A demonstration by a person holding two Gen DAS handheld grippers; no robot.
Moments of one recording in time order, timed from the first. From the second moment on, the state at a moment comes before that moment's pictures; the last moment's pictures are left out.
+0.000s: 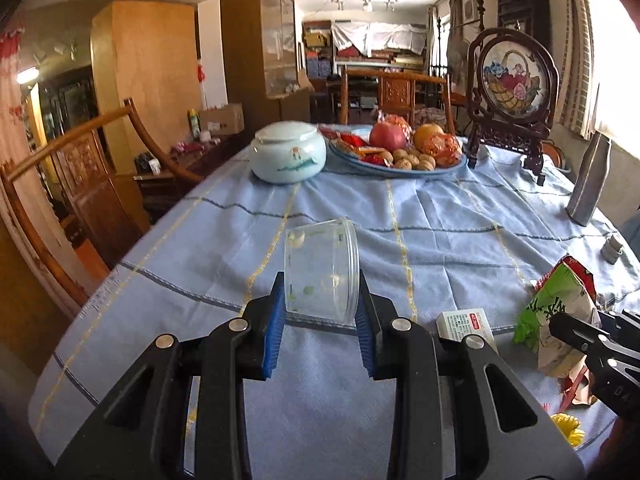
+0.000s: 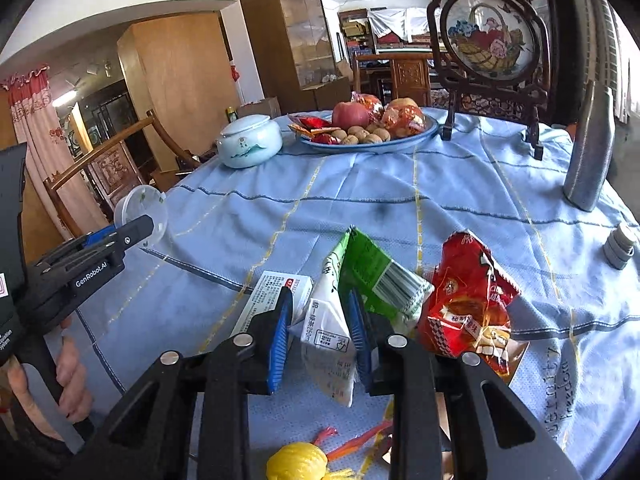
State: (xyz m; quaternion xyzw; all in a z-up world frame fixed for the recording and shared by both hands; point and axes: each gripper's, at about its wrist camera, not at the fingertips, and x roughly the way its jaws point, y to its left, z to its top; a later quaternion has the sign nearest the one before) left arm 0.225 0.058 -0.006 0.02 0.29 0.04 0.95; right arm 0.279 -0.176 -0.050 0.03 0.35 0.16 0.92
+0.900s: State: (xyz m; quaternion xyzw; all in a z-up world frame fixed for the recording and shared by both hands) left arm 0.192 0.084 -0.033 -0.06 0.39 -0.03 0.92; right arm 0.227 -0.201 -0.034 0.07 0.30 0.18 0.93
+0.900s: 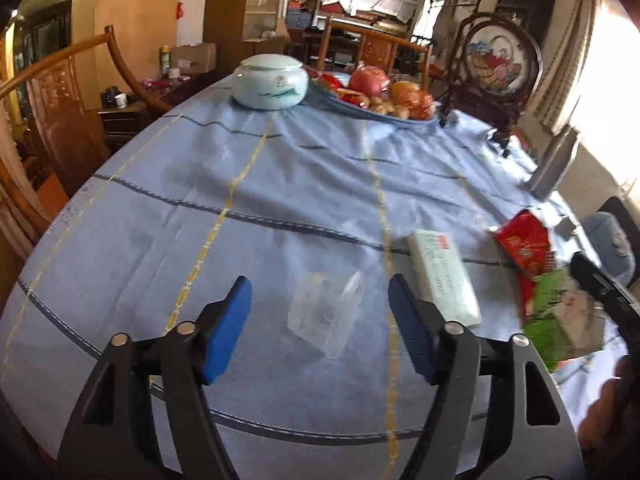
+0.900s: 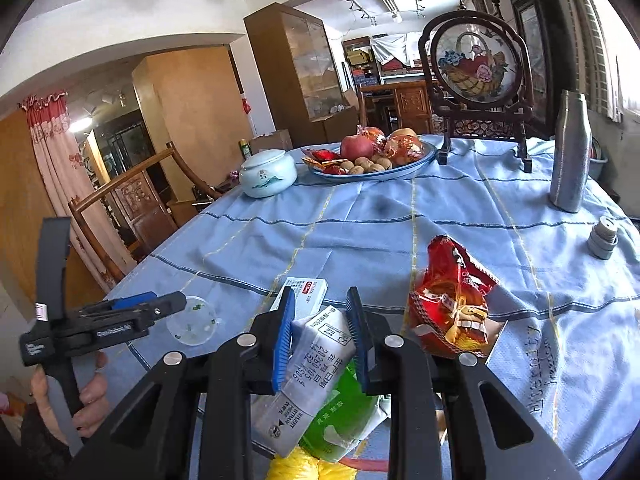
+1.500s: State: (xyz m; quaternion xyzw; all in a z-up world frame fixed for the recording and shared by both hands) left arm 0.182 0.076 -0.026 -0.01 0.38 0.00 0.92; right arm 0.239 -0.202 -0.059 0.09 0.35 0.22 0.91
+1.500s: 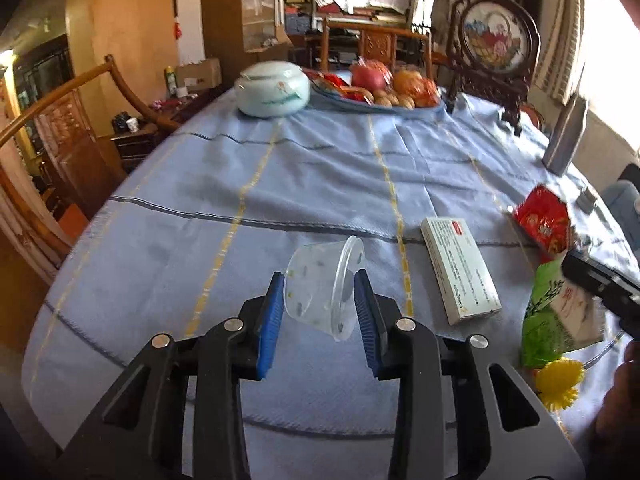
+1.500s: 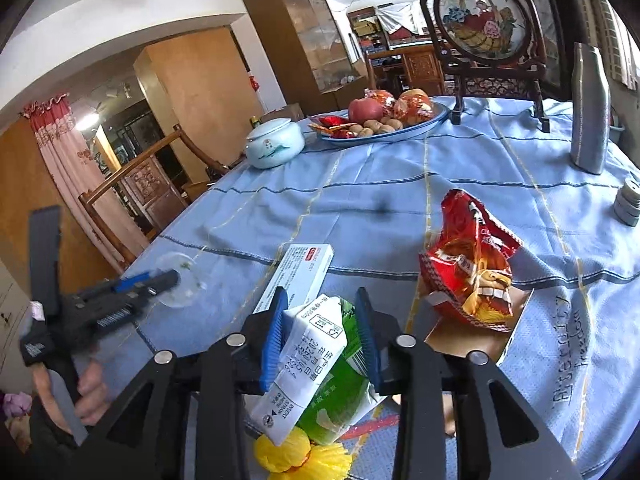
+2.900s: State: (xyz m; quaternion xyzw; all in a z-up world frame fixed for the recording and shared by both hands) left arm -0.189 0.424 -0.086 -0.26 0.33 0.46 0.78; right arm 0.064 0.211 -0.027 -0.04 0.37 0.59 0.72
